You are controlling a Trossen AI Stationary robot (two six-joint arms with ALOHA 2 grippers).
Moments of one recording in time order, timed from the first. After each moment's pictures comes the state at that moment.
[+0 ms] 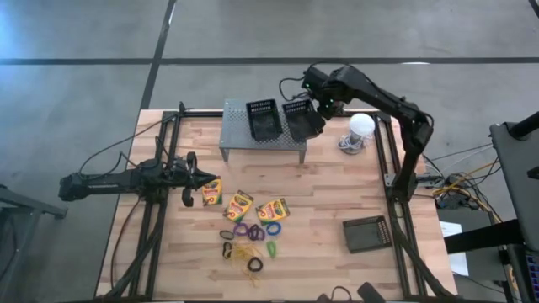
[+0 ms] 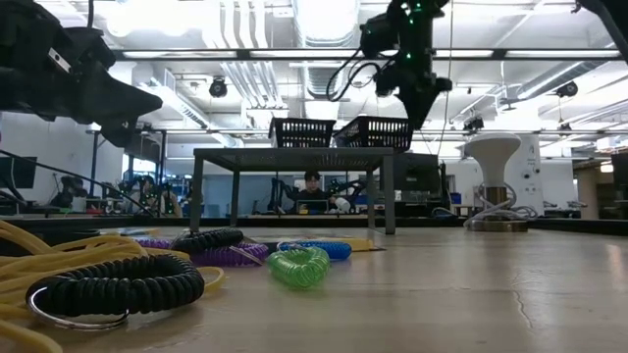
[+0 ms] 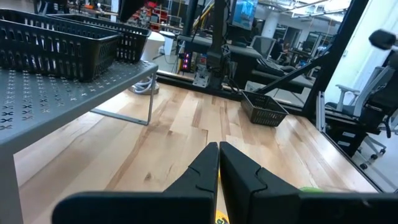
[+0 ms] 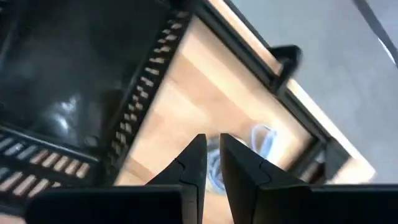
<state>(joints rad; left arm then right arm) 0.07 0.10 0.00 0.02 0.01 -0.21 -0.60 1.83 1.85 -1.41 0.23 0.23</state>
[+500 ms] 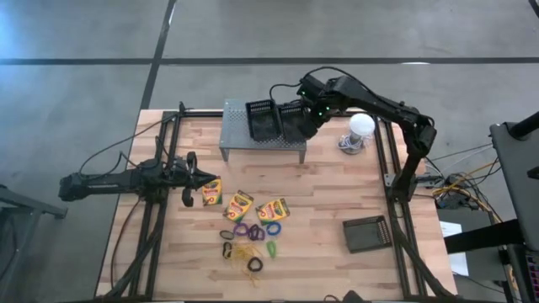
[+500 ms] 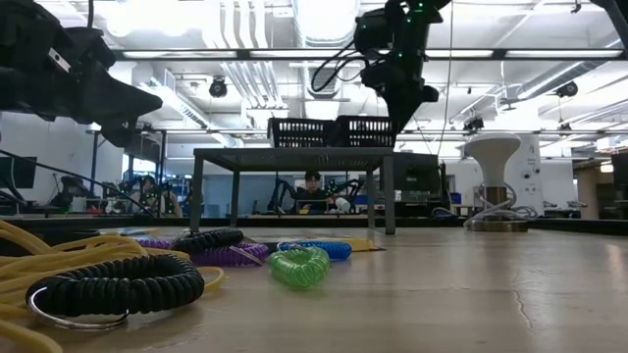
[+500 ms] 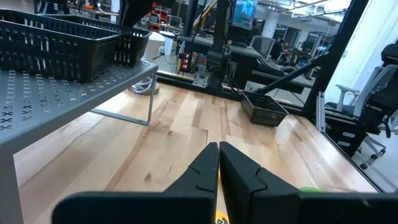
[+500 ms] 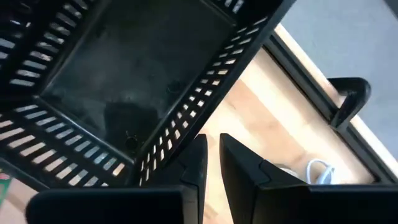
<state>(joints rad) 0.07 0.10 0.00 0.02 0.01 -0.21 -0.53 1.80 1.76 -1.25 0.12 0.24</state>
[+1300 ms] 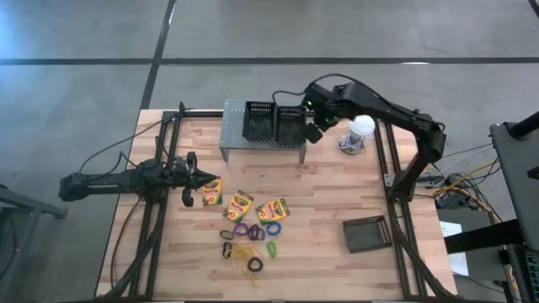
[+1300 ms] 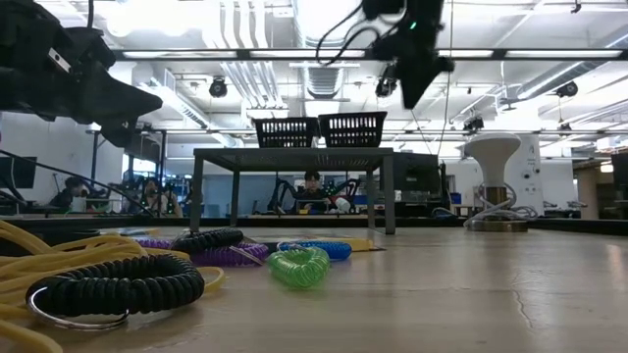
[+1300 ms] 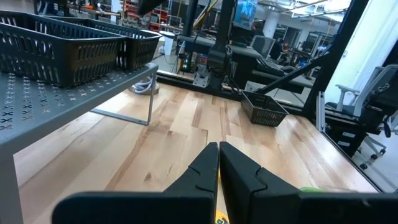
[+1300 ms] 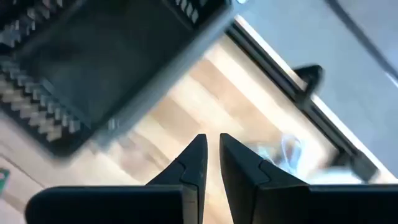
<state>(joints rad) 0.07 0.10 0.00 0.02 0.01 -0.21 -0.38 1.68 1.75 -1.36 0.30 0.40</state>
